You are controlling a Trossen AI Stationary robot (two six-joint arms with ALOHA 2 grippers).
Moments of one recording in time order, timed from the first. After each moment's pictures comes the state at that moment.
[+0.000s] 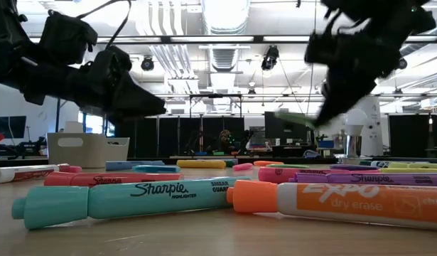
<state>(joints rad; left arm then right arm) 0.05 1.34 0.16 1.06 -0.10 -0.25 0.21 1.30 0.64 -0.20 0.25 0.44</state>
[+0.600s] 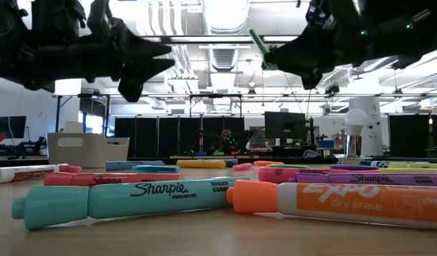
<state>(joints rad) -0.01 1.34 0.22 1.30 -0.07 -0.32 0.16 1.39 0.41 0.86 0.27 0.17</state>
